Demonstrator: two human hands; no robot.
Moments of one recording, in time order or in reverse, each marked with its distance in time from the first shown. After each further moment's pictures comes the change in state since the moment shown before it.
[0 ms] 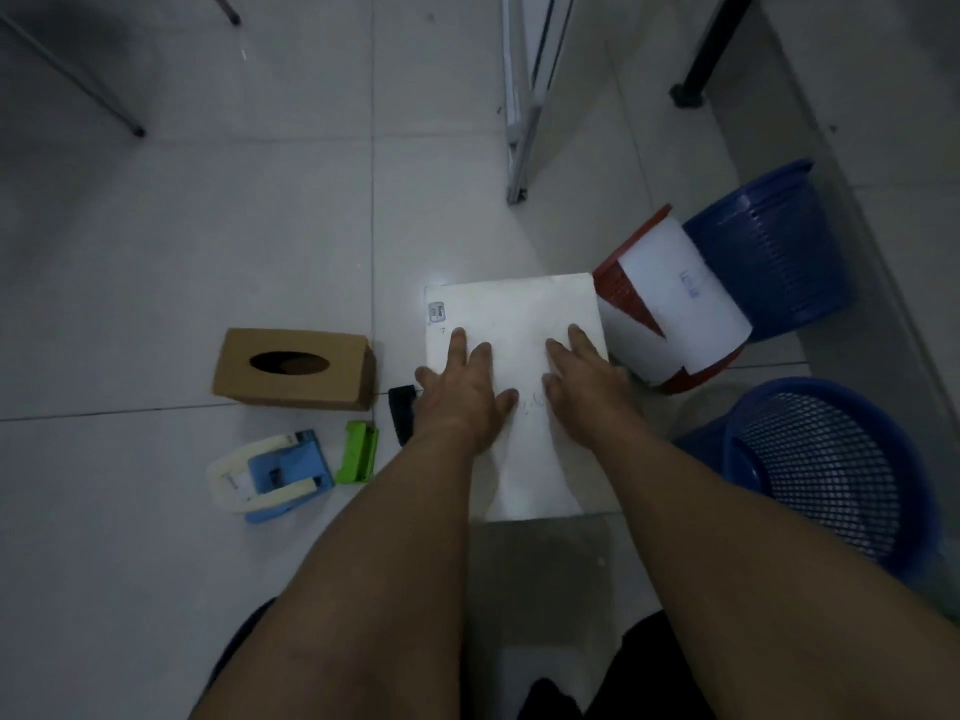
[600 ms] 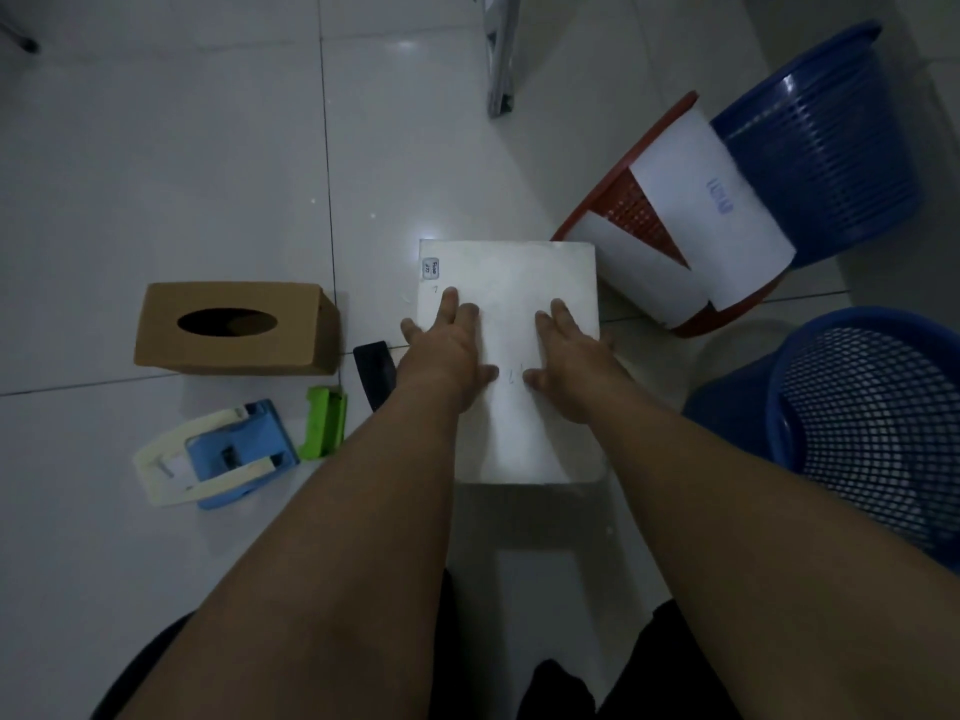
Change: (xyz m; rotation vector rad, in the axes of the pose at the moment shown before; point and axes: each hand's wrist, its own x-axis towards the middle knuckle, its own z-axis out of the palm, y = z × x) left_hand 0.082 -0.022 0.075 0.063 -0.108 0.062; right_hand 0.049 0.039 0.075 0.005 -0.275 0.084
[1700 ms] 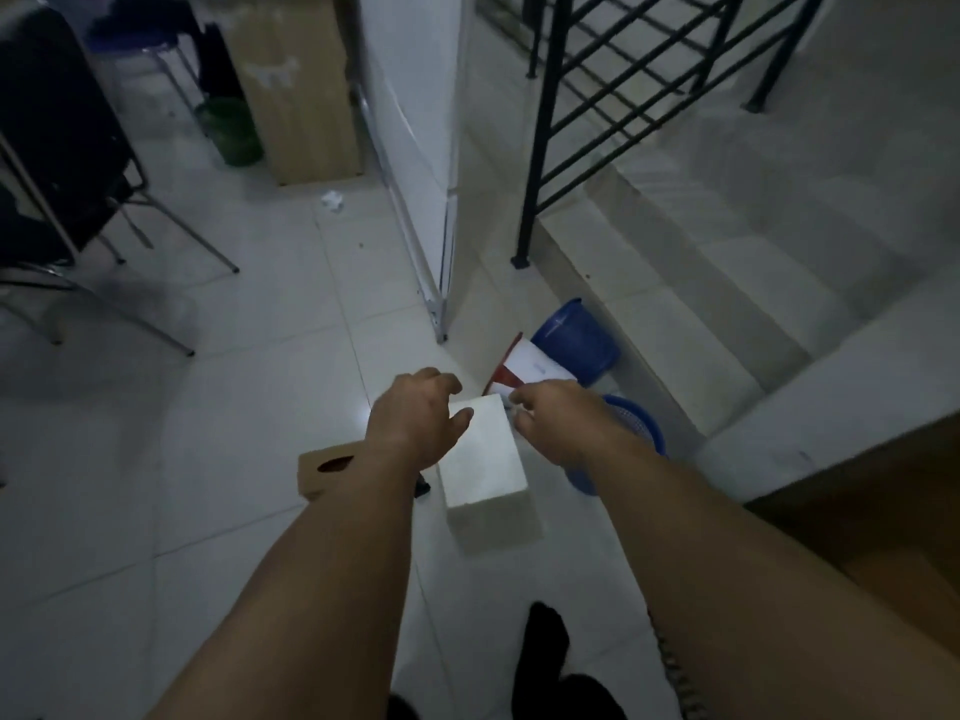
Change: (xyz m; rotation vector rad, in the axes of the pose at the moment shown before) left_hand -0.486 0.063 -0.358 0.174 0.394 0.450; right_hand -0.561 -0.183 -0.251 0.094 0.378 -0.005
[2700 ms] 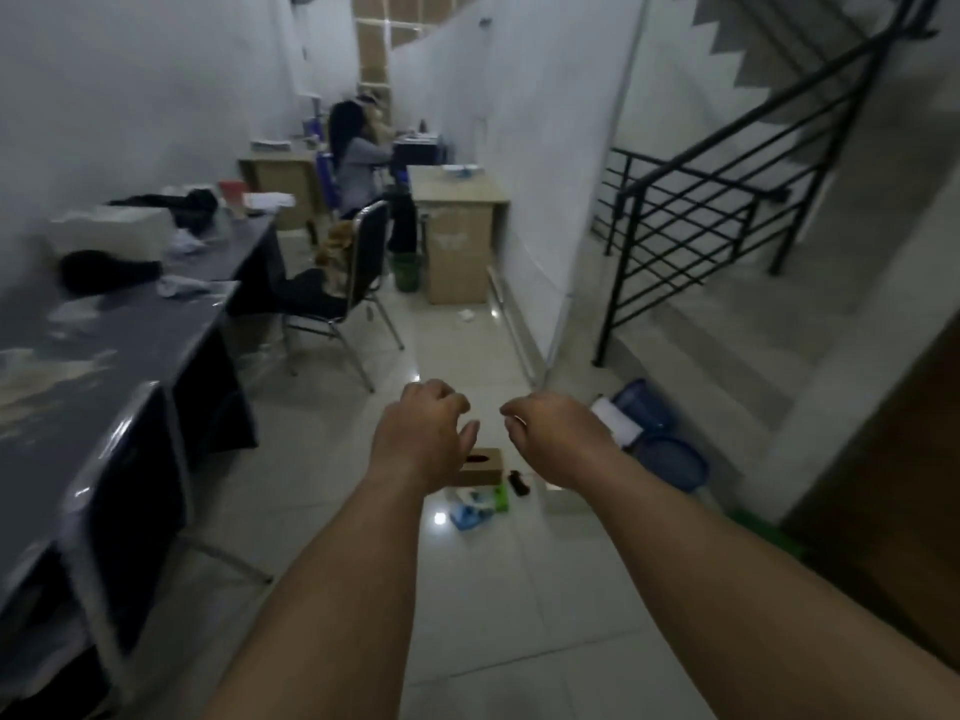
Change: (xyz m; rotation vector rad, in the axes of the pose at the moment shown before) left_hand -0.617 -0.078 -0.176 0.113 0.487 0.020; right_hand -0.537 -0.289 0.117 -0.168 0.412 -0.415
